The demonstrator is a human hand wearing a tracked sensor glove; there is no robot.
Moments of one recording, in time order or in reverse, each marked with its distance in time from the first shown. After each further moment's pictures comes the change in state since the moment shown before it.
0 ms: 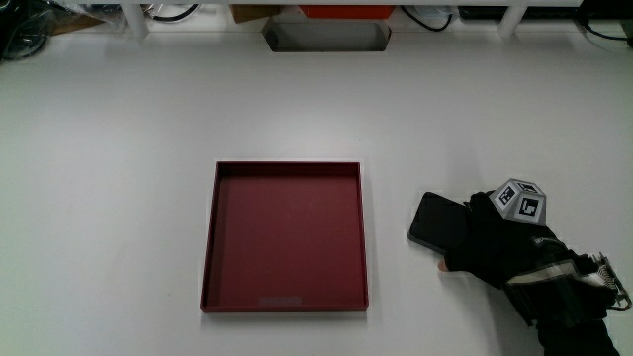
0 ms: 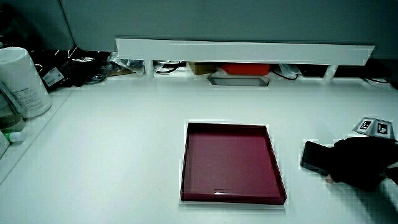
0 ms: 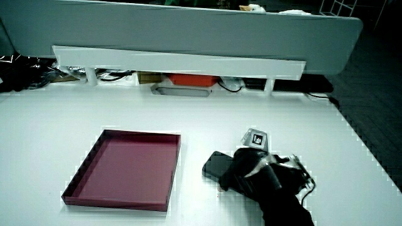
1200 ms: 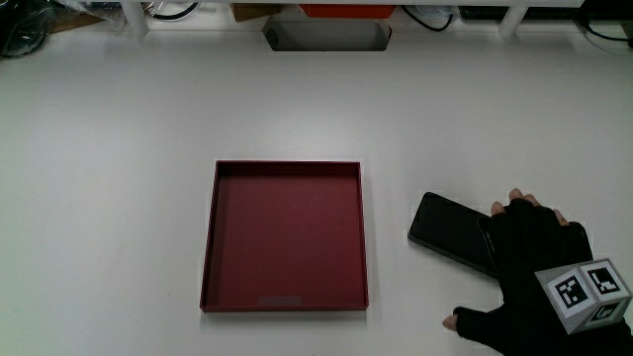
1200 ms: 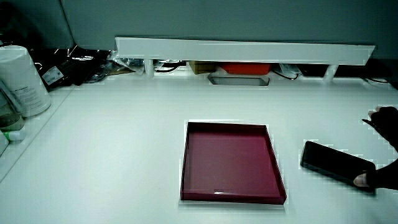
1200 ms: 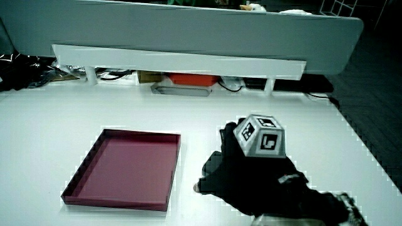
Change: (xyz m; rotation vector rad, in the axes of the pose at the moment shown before) arm 0.088 0.156 -0.099 -0.454 0.142 -0.307
